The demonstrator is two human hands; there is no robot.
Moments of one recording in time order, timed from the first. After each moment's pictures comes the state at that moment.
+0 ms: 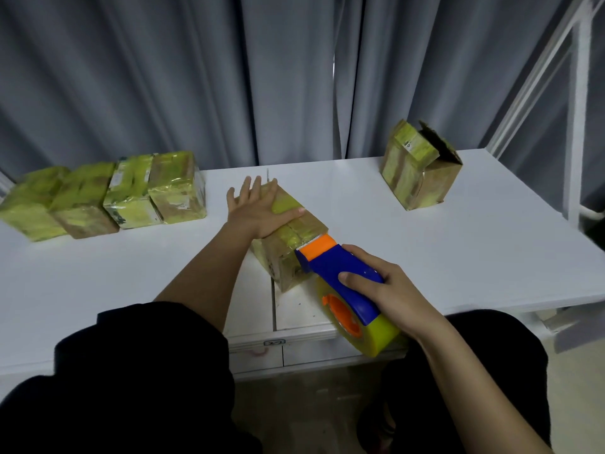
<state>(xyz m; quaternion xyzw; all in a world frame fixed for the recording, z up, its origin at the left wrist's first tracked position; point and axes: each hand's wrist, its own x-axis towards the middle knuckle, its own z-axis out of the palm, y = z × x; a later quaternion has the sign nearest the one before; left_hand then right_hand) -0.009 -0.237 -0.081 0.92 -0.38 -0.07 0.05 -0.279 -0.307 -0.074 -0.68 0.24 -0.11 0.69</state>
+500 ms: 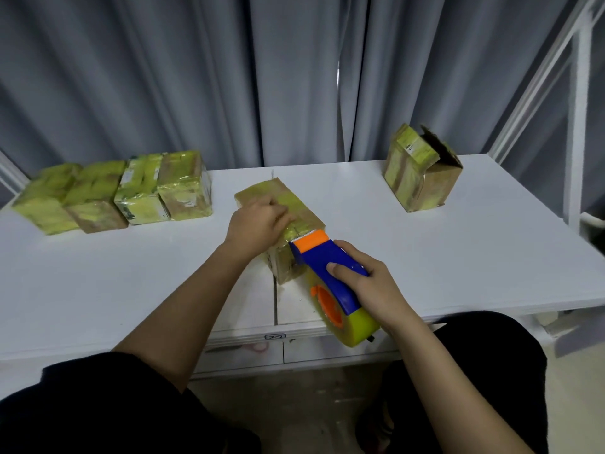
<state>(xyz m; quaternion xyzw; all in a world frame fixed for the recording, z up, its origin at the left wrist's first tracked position) -0.045 -0.202 -0.074 0.86 -0.47 0.10 0.15 -0.263 -0.293 -0.085 -0.67 0.23 -0.16 0.68</state>
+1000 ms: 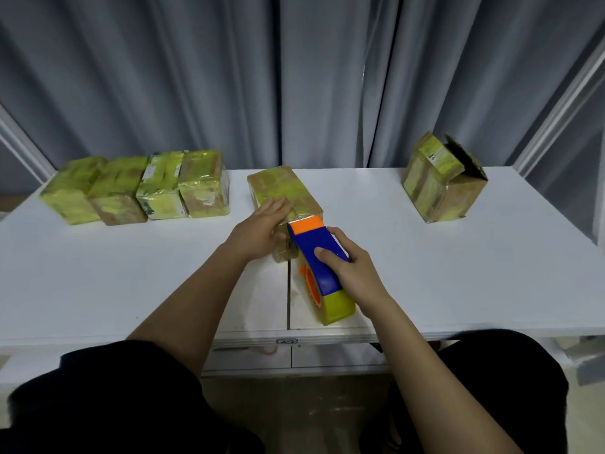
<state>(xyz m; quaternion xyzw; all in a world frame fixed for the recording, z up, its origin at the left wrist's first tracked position) -0.010 -0.182 -0.094 0.86 -0.46 -0.10 0.18 -0.206 -0.280 -0.081 -0.67 0.22 -0.16 0.69</state>
